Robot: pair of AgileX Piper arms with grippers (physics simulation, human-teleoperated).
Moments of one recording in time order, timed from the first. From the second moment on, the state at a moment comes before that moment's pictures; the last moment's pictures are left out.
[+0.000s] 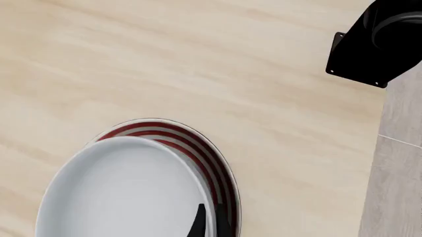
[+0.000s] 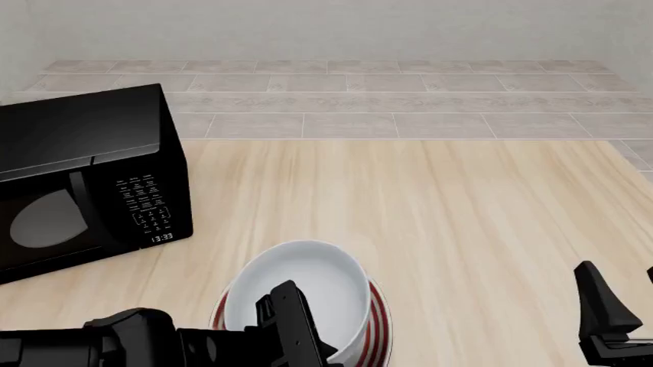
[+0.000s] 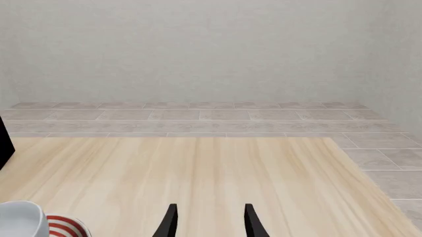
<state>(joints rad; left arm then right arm) -1.14 1.33 -0.58 0.14 0.15 0.00 0.00 -0.03 0.02 0.00</state>
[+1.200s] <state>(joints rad) -1.14 1.33 -0.59 0.13 0.13 0.00 0.00 -0.03 0.02 0.00</state>
